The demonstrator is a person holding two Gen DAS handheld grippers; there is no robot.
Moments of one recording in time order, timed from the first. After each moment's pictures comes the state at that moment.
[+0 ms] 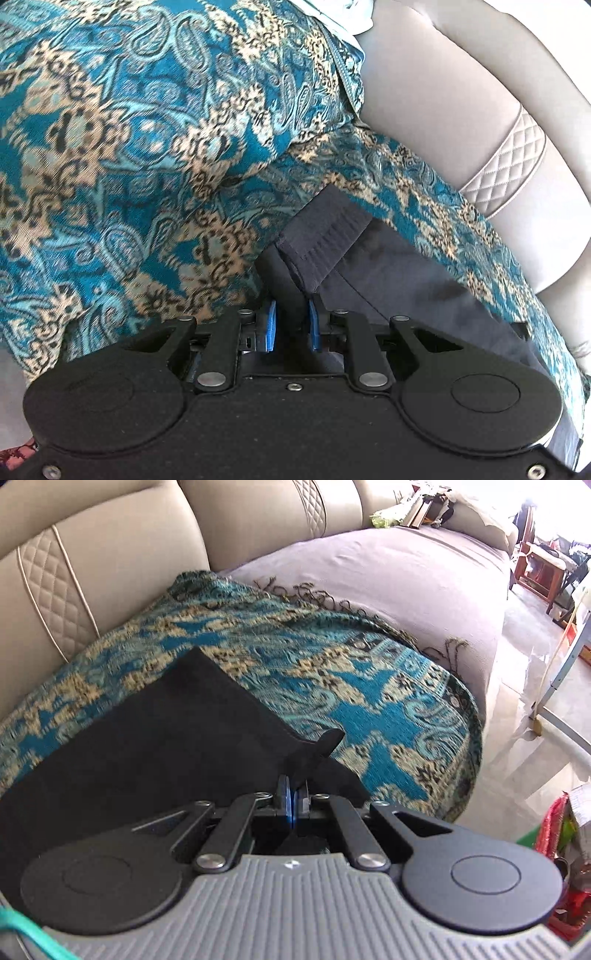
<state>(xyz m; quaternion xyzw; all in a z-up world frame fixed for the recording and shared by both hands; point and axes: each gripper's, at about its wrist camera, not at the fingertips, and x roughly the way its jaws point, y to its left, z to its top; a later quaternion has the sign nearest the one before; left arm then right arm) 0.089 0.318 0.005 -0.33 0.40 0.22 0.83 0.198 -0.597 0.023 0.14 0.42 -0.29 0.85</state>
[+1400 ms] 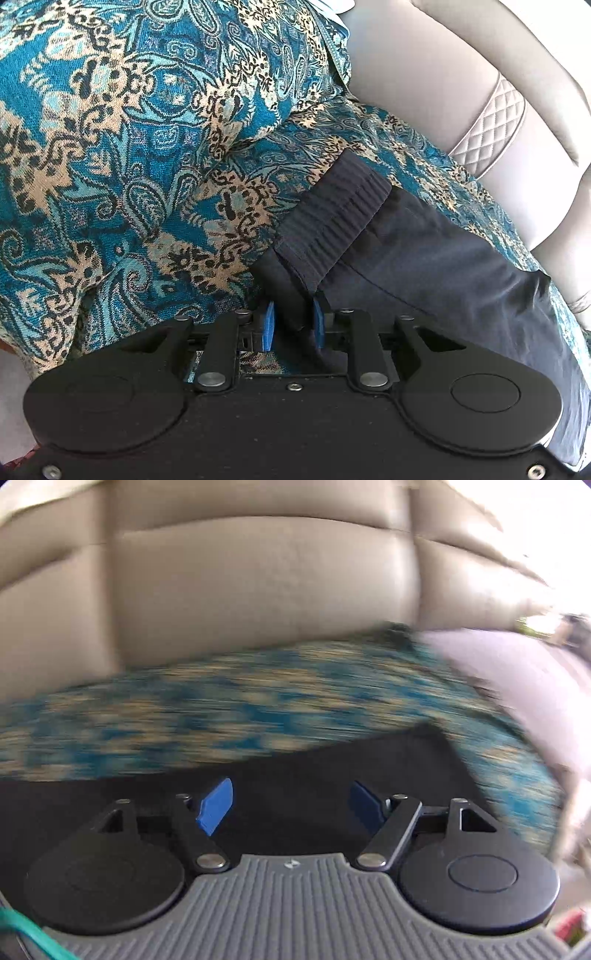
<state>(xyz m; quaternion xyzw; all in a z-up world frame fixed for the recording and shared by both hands) 0.051 0.319 -0.024 -0.31 0.40 0.17 0.84 0.232 -0.393 0.088 0.00 0.40 -0.06 0.91</state>
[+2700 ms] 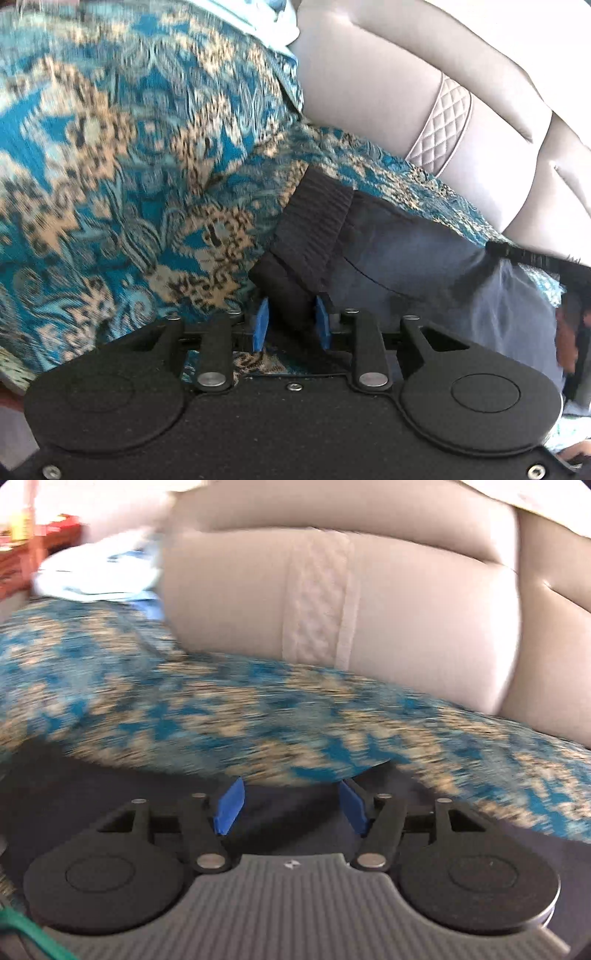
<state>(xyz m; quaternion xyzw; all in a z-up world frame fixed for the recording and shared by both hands) 0.021 0.307 -0.004 -0.23 0.35 0.12 0.90 0.189 -0.001 0.035 -0.11 0.34 0.24 0.90</state>
